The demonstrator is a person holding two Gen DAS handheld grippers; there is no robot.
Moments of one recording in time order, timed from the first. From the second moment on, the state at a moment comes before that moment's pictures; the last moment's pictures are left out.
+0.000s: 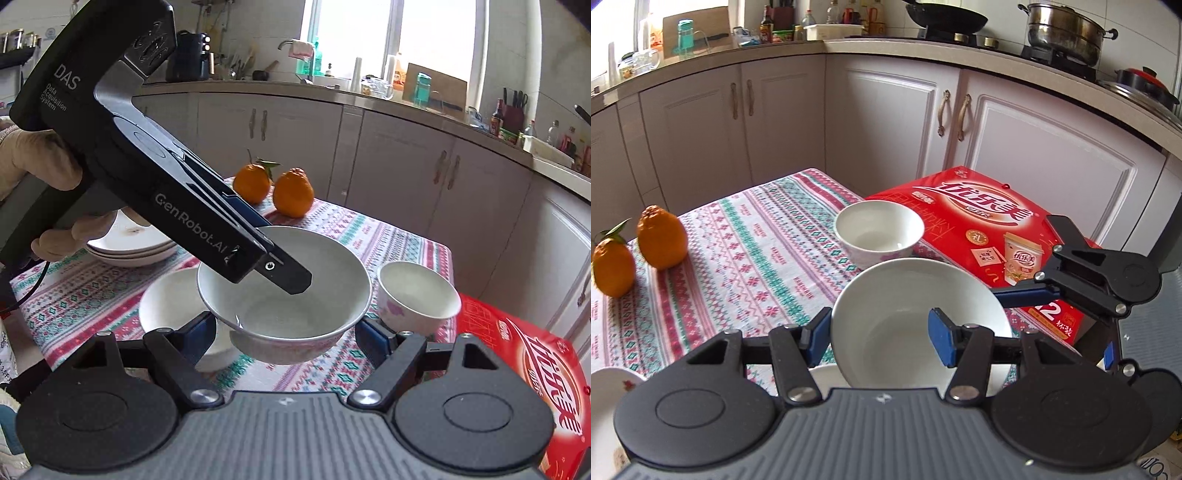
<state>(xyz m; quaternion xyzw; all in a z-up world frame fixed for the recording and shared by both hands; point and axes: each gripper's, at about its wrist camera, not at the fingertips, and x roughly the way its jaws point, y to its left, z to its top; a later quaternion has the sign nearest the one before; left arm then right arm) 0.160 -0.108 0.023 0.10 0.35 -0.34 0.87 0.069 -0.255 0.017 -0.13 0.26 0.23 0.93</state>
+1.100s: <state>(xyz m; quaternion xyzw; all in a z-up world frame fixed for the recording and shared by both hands) 0.159 -0.048 -0.009 0.06 0.38 -0.31 0.87 0.081 -0.200 -0.008 -0.12 0.32 0.27 0.90</state>
